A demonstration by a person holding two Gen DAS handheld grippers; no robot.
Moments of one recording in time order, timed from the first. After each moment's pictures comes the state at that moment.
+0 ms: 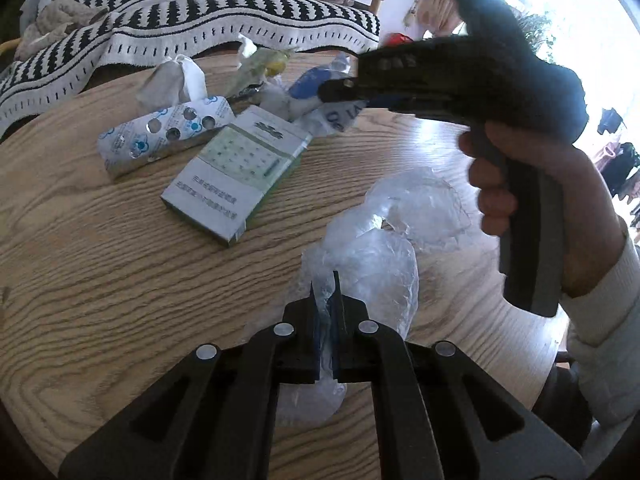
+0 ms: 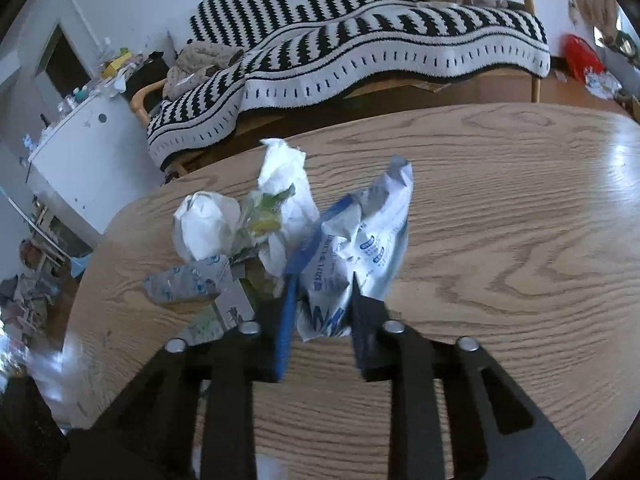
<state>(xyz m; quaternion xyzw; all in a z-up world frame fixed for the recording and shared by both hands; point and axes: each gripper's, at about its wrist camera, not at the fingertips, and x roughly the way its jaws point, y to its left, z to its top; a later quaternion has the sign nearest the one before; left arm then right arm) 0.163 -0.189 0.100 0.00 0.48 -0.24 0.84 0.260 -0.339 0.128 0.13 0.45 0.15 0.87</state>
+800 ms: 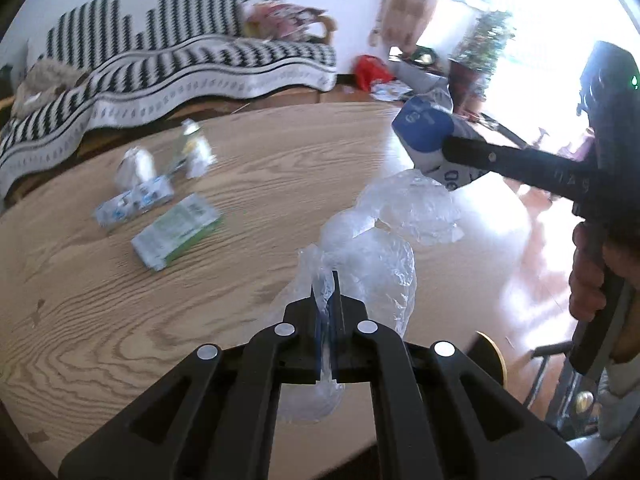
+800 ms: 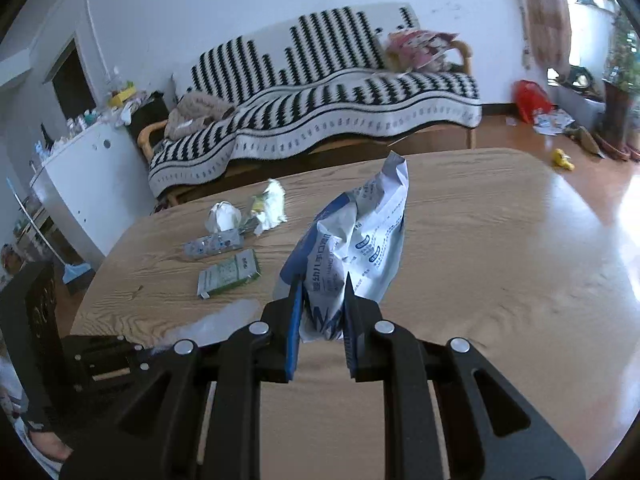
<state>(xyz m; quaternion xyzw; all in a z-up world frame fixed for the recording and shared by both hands) 0.070 -0.262 0.188 0.04 0.42 -0.27 0.87 0.023 -0.451 0.253 0.11 0.36 0.07 0.92</state>
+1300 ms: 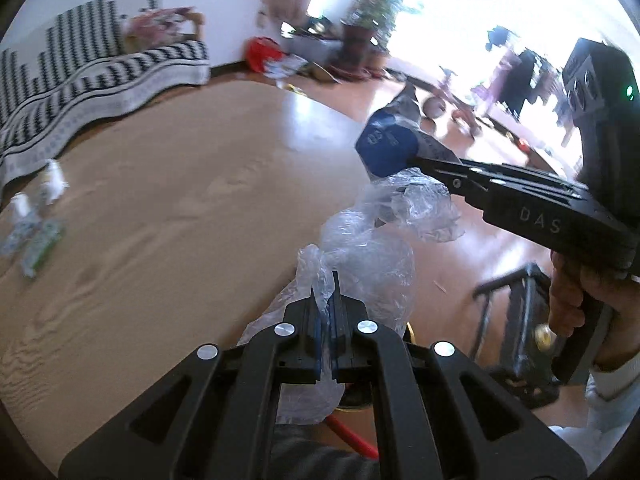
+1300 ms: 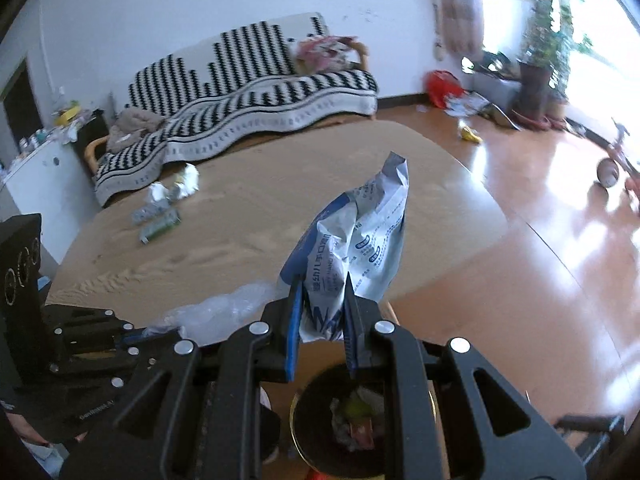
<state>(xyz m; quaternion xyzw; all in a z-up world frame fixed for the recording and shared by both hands) -0.068 -0.401 0.194 0.11 0.42 -0.42 0.80 -0.181 -0.558 0.252 0.12 0.37 -0.06 0.92</state>
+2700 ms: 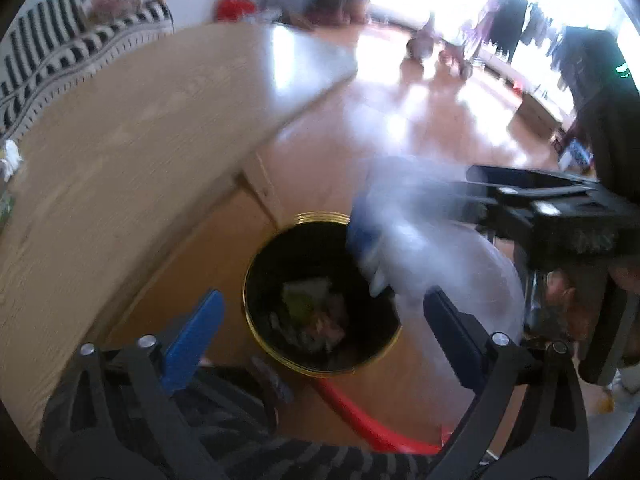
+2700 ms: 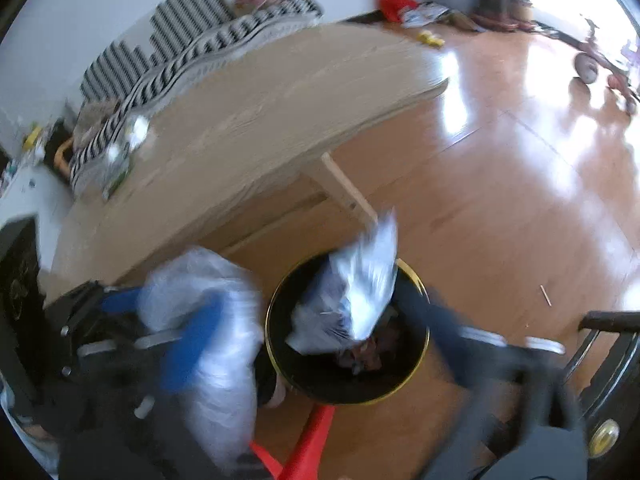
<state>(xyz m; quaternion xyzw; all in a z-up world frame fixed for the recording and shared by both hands) -0.103 -0.437 0.123 0.17 0.47 -0.43 0.76 -0.220 -0.606 0.166 0.23 0.46 -0.10 0.85</state>
